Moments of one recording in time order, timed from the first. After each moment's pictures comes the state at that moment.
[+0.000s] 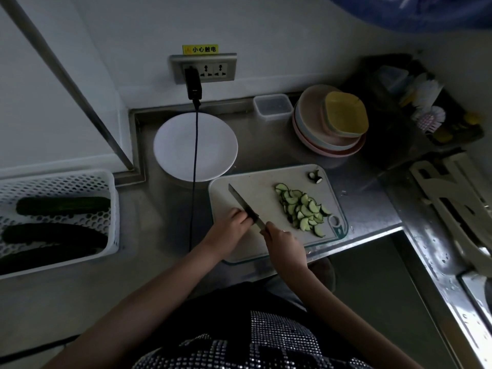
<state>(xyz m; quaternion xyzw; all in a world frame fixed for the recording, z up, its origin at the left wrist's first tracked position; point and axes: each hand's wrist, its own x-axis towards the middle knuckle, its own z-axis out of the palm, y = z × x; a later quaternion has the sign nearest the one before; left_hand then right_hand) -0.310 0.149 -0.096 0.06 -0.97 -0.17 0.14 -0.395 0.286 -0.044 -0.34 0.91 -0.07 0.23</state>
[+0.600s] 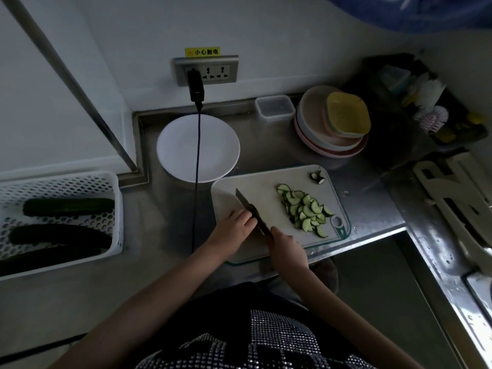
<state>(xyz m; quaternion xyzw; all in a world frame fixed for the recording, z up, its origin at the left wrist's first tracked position) -0.313 0.149 -0.097 0.04 -0.99 -0.12 0.10 -0.395 0.288 -0.052 -0.30 0.91 -0.07 0.28</state>
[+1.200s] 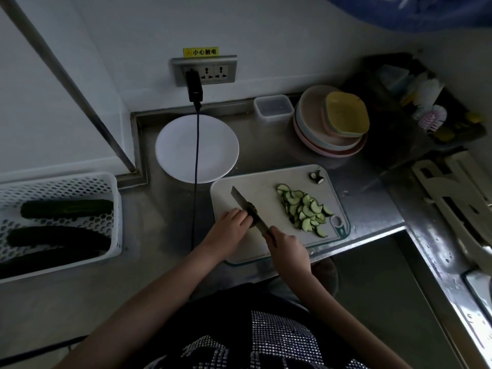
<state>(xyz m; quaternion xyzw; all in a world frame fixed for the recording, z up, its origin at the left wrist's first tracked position) -0.309 0.144 -0.099 0.06 -0.98 -0.15 0.13 -0.389 0.292 -0.043 -0.32 0.92 -0.11 0.22</state>
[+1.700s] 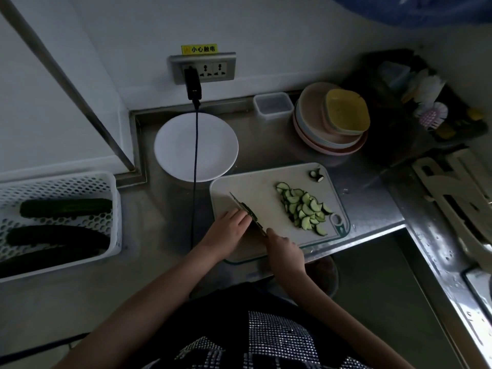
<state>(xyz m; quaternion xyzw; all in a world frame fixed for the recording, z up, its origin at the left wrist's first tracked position) -0.307 0.146 -0.102 0.07 -0.98 -0.14 0.11 -0.386 0.292 -0.058 -0.35 0.91 0.00 0.23</state>
